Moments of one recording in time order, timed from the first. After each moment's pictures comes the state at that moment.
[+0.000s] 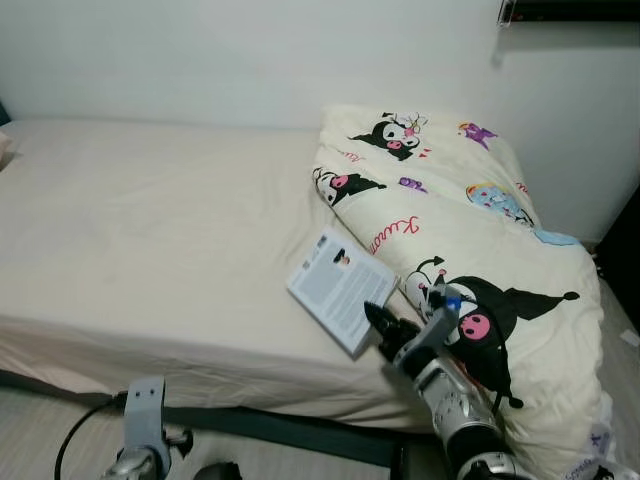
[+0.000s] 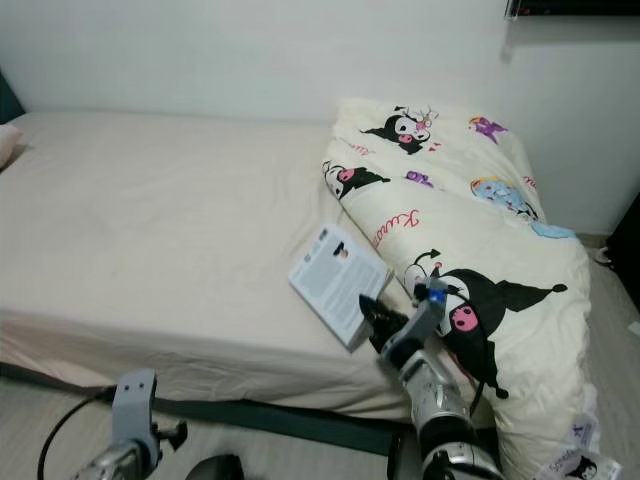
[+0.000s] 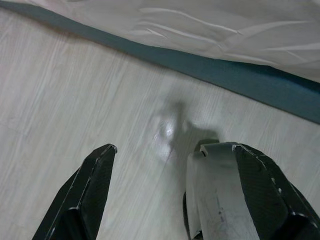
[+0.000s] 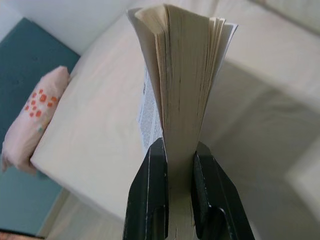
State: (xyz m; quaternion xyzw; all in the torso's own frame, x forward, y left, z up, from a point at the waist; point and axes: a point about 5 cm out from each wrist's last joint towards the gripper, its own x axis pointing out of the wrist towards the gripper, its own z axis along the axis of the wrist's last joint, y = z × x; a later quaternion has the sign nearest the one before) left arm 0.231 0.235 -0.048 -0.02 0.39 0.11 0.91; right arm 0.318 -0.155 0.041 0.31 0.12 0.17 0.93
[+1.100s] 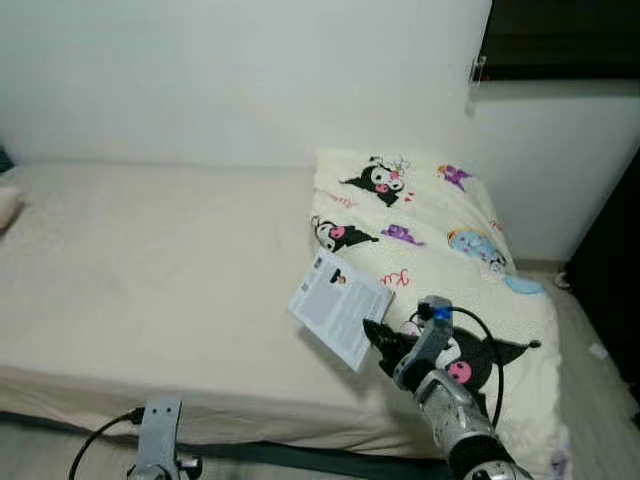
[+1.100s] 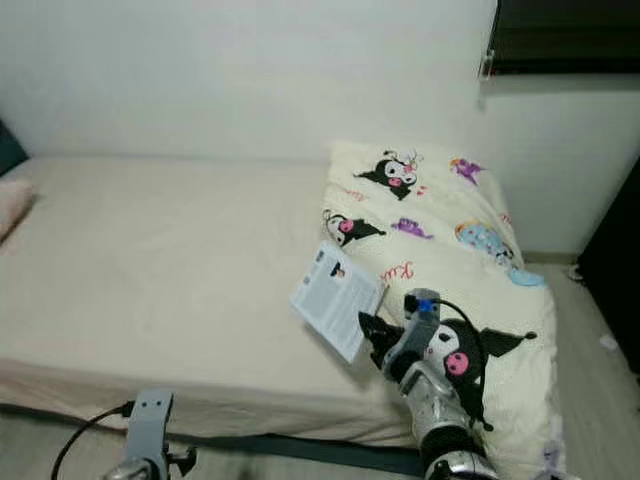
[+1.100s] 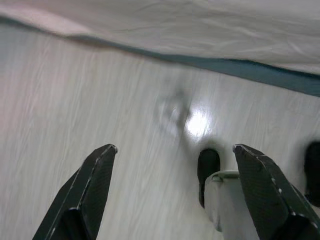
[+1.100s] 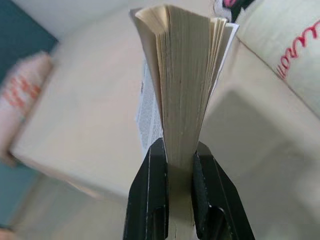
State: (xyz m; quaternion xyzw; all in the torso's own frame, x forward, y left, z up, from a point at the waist) left arm 0.216 0.216 -0.063 0.01 0.43 0.07 0.90; right arm 0.311 -0.166 0.026 0.20 0.17 0.13 0.95
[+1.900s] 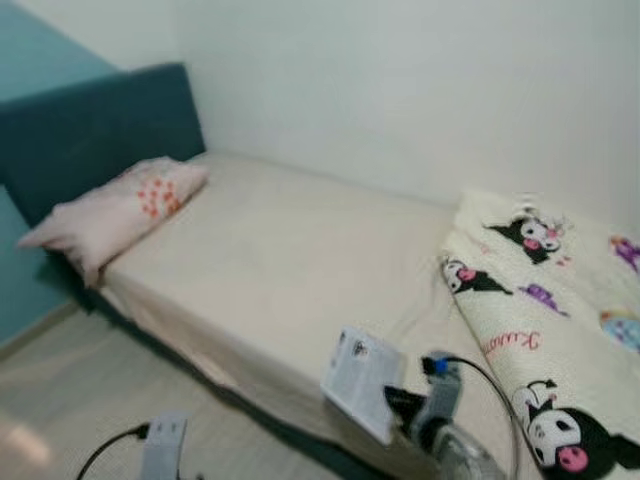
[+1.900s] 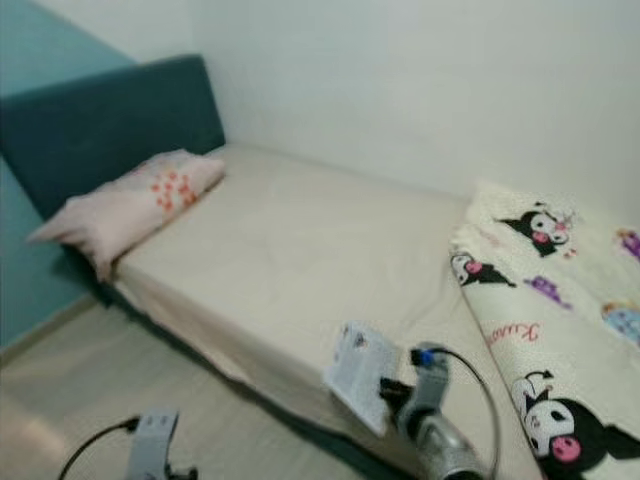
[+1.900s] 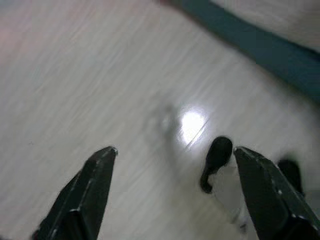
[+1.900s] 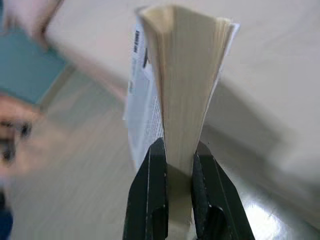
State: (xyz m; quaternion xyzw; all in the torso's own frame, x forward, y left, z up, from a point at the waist) left arm 0.214 0.202 -0.066 0.01 0.44 0.04 0.90; right arm 0.265 -0.179 -0.022 0.17 0.27 0.10 0.94
